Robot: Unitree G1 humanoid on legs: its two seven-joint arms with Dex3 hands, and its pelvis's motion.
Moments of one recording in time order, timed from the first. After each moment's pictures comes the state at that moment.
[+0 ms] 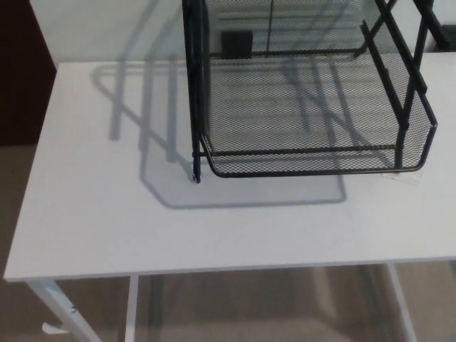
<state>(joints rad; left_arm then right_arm) 0.52 0.41 -0.02 0.87 0.15 -0.52 0.02 0.52 -0.21 -0.03 0.50 0.02 -0.17 0.23</state>
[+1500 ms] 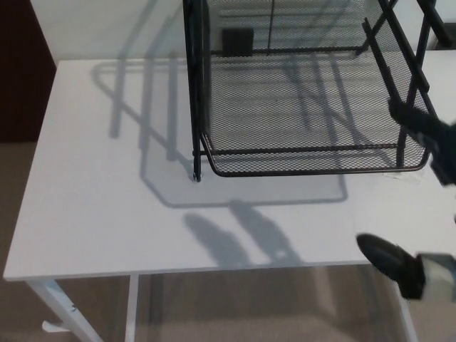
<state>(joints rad) 0.53 0.44 0.02 0.56 0.13 -0.50 -0.06 0.22 -0.17 -0.03 -0.59 -0.20 -0.16 0.20</state>
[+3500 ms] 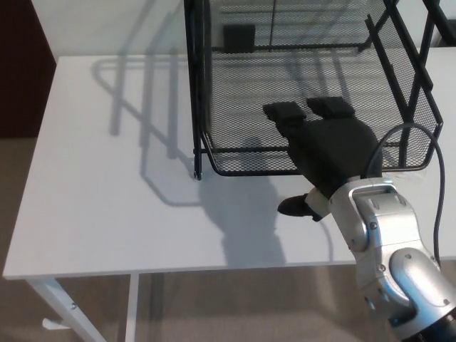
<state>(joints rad) 0.62 0.53 0.02 0.45 0.14 -0.43 -0.12 -0.40 -0.22 0.49 0.04 -1.14 0.41 0.17</state>
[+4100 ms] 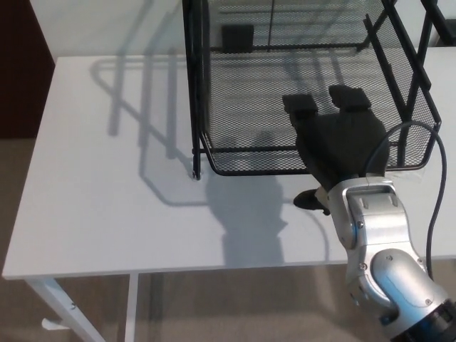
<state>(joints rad) 0.64 0.56 0.02 0.39 0.14 -0.37 -0.15 -0.42 -0.19 0.51 0.10 -1.25 0.53 0.14</state>
